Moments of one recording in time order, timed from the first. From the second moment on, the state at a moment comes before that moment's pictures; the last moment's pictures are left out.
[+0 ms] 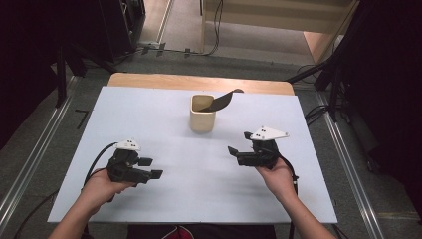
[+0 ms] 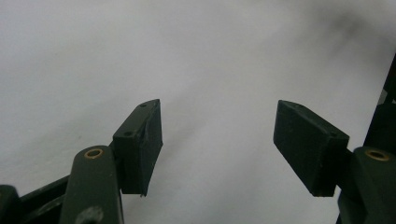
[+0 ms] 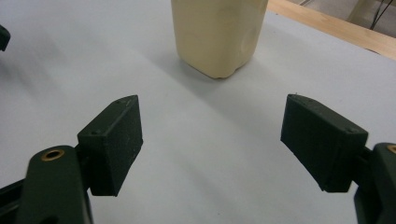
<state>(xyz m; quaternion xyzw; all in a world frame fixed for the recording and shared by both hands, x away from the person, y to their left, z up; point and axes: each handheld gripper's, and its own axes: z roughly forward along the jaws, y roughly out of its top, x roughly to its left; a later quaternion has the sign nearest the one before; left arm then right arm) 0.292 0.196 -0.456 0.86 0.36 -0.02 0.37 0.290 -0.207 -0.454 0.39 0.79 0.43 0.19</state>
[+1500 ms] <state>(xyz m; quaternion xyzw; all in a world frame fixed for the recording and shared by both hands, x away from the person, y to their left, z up) 0.284 0.204 -0.458 0.86 0.35 -0.01 0.37 0.245 -0.263 -0.474 0.41 0.80 0.40 0.17</state>
